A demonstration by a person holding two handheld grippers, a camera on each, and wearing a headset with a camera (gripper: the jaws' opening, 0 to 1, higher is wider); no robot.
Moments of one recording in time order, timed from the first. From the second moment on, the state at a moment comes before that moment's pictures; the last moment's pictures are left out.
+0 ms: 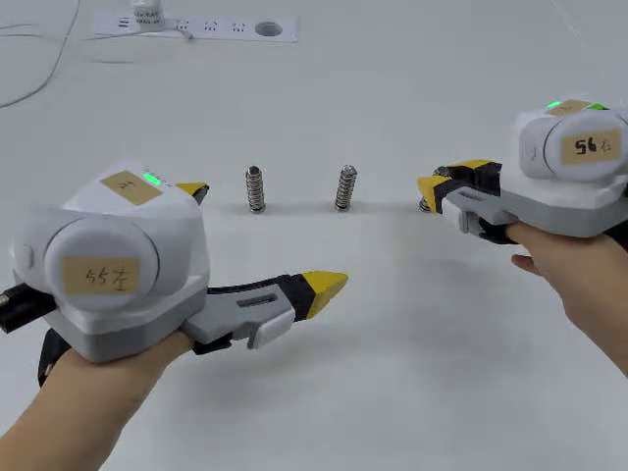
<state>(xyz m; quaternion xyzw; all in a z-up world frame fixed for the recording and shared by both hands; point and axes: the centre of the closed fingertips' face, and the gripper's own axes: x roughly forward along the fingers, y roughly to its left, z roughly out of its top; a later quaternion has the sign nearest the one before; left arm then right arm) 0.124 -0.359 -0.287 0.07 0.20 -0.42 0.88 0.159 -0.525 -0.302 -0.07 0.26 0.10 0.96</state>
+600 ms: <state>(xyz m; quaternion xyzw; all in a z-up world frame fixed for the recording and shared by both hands) 0.131 -0.349 -0.273 0.07 0.21 -0.41 0.88 0.142 -0.509 -0.269 -0.03 0.25 0.14 0.96</state>
